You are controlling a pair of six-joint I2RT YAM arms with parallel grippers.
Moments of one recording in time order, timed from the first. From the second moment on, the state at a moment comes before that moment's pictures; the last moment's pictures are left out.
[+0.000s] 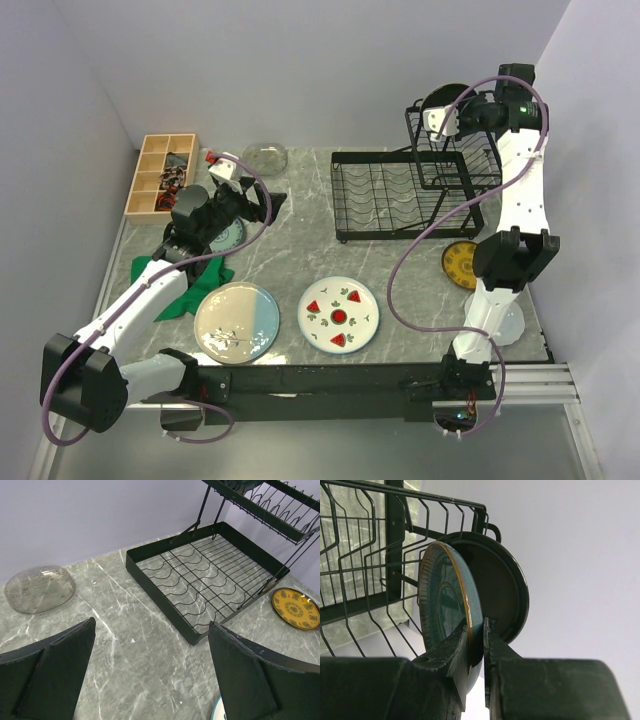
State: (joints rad) left arm -0.37 1.14 0.83 0.30 0.26 -0.16; right arm -0.13 2.01 2.37 -1.04 -0.54 -1.88
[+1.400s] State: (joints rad) left arm -0.37 1.12 0.81 0.32 0.23 -0.22; right arm -0.14 2.05 2.38 -1.05 -0.60 -1.94
